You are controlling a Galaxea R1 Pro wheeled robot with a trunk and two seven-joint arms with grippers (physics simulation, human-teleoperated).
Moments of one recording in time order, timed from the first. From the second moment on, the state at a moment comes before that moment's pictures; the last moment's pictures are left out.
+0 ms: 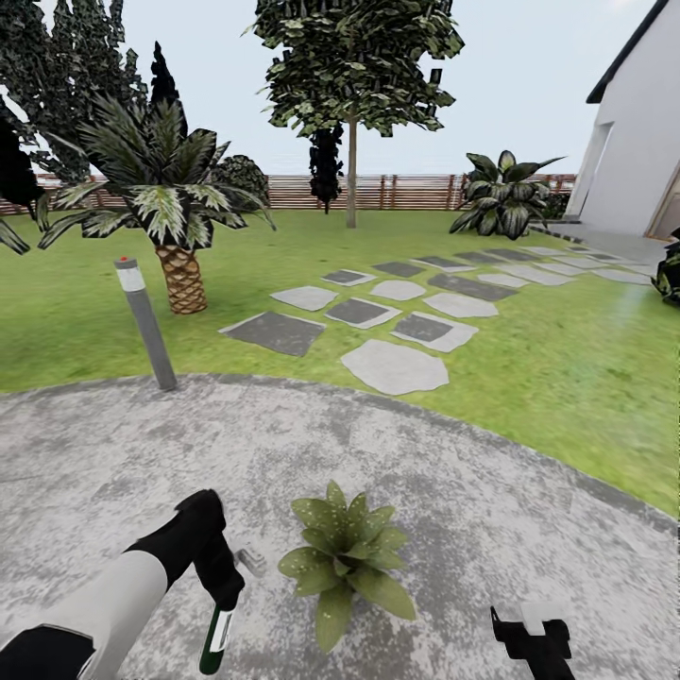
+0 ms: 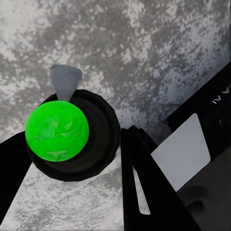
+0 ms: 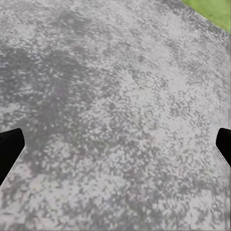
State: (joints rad) left arm -0.78 0.06 -0.23 -0.47 -0.91 0.80 -1.21; right arm -0.37 -0.09 -0.47 -0.33 0.50 -0.38 -0.03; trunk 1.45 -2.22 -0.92
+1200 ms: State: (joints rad) left arm -0.78 0.06 -0.22 -0.49 -0.91 0.80 -1.23; right arm -0.37 -0.09 -0.46 -0.33 0.50 -0.39 -0.03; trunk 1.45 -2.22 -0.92
